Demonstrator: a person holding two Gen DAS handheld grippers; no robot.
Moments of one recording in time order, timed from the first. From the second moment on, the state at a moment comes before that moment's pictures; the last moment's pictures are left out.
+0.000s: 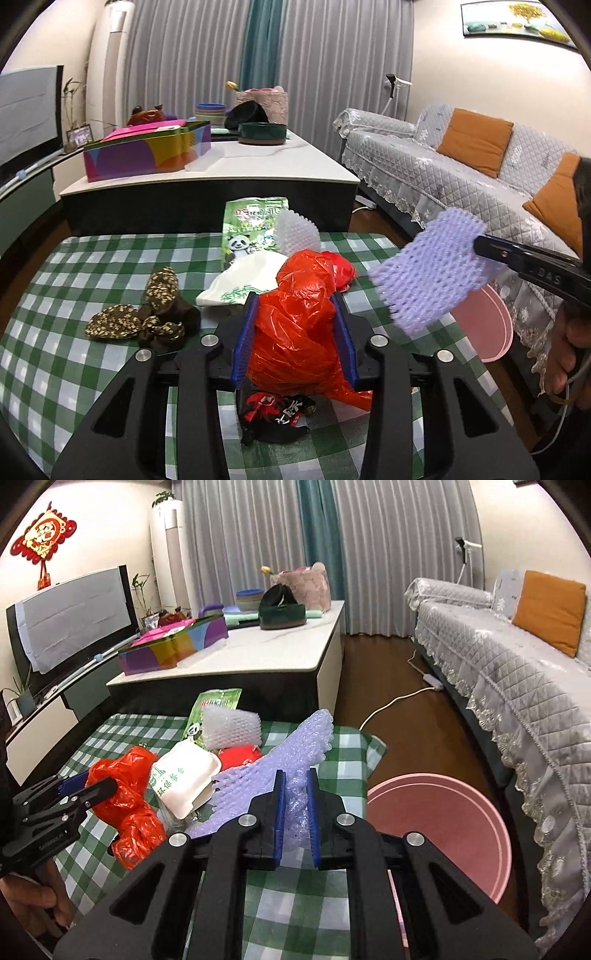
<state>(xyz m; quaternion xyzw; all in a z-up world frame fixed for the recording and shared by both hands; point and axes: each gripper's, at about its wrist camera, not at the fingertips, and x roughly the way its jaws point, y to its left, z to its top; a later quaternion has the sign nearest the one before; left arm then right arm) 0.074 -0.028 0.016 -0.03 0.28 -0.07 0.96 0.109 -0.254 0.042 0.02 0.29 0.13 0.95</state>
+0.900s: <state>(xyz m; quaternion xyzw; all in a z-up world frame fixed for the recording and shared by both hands) 0.057 -0.054 0.040 -0.03 0.27 -0.09 0.96 0.069 -0.321 0.089 0.02 0.25 0.04 0.97</state>
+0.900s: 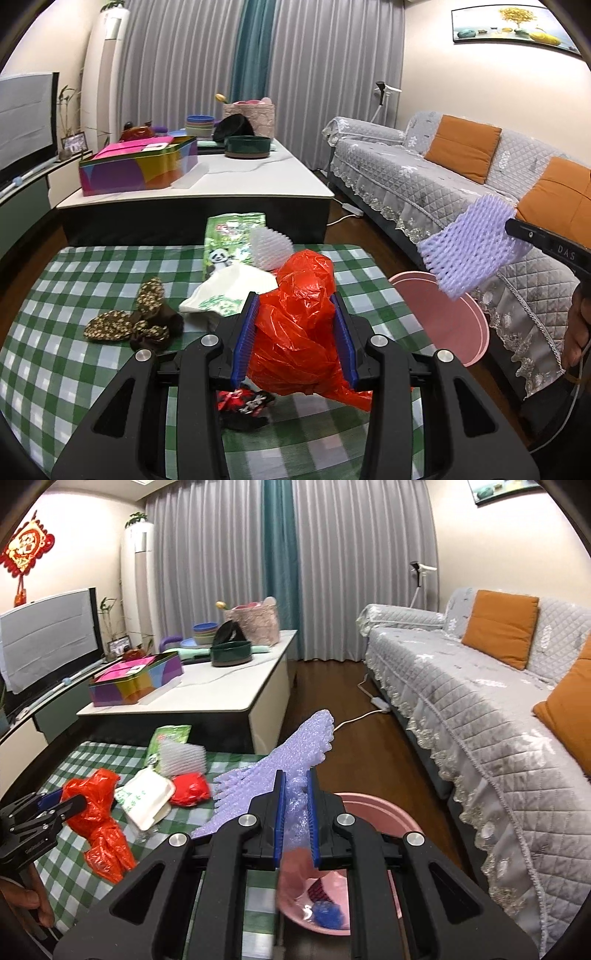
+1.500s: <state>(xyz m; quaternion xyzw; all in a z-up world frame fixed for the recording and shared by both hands) 0.104 -0.131 0.048 -0.02 0.26 -0.15 0.95 0.087 -0.379 0.083 0.00 0.25 -0.03 0.97</state>
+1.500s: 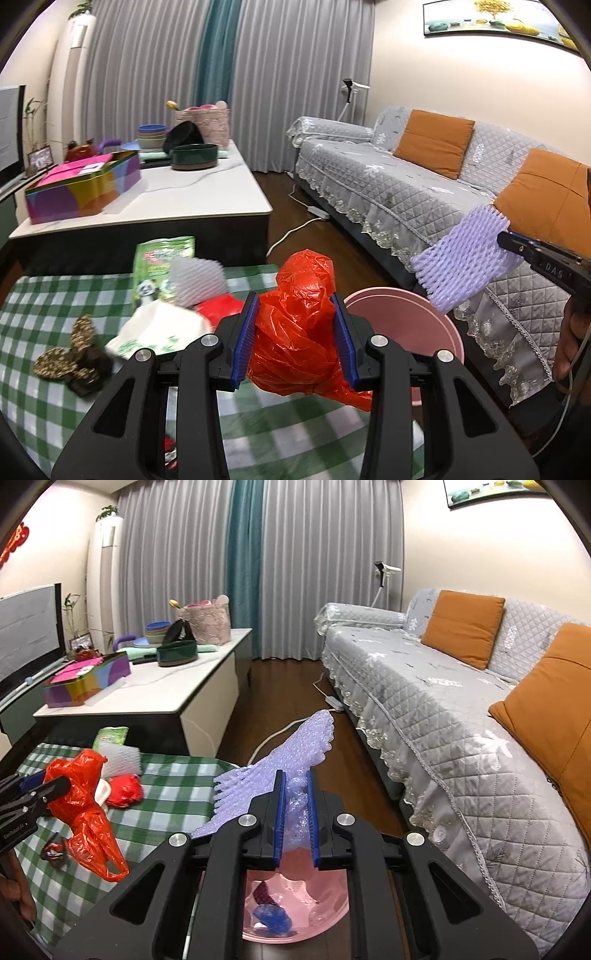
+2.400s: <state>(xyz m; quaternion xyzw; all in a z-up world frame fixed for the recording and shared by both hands) 0.178 -0.244 0.018 0.03 0.29 -0.23 0.93 0.124 -0.424 0.049 0.01 0.29 -0.08 0.95</state>
